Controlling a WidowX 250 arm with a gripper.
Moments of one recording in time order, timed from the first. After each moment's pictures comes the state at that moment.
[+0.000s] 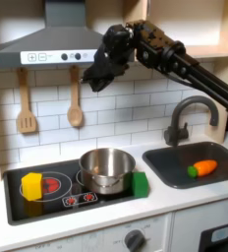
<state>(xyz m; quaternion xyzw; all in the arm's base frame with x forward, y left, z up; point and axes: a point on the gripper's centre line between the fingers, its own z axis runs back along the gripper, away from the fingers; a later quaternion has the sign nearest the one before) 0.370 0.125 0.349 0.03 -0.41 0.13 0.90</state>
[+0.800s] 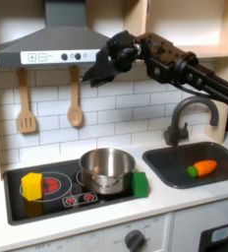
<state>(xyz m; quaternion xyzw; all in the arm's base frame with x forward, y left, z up) 0.363 0.128 0.357 0.03 -0.50 0.13 0.85</state>
